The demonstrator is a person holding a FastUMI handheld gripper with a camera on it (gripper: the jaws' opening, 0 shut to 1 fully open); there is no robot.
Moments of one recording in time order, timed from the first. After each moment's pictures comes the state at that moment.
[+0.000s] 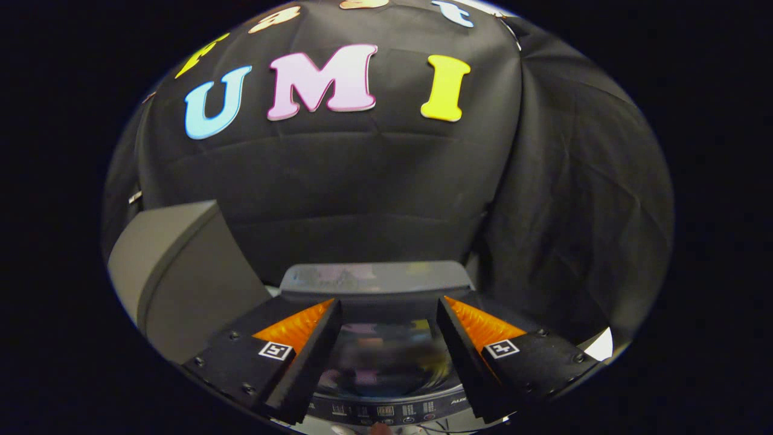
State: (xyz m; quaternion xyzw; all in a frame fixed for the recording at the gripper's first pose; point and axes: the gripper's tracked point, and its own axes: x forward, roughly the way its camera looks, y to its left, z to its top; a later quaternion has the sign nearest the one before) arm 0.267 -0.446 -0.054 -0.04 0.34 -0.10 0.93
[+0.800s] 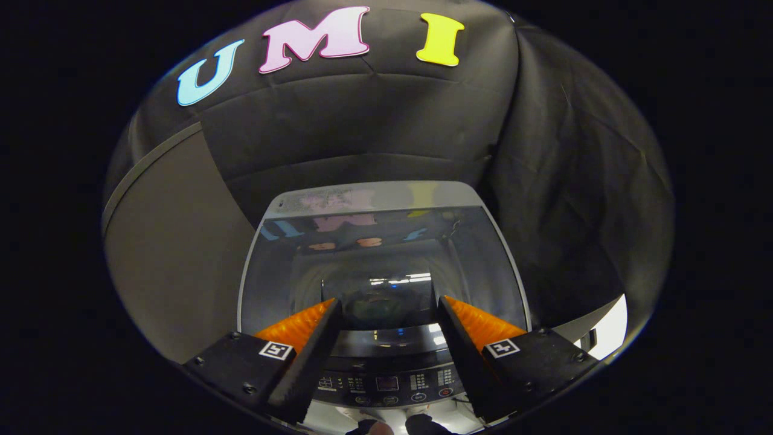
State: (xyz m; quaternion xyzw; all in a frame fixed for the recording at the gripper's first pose) arm 0.233 -0.441 -0.077 -0.03 0.42 -0.11 0.90
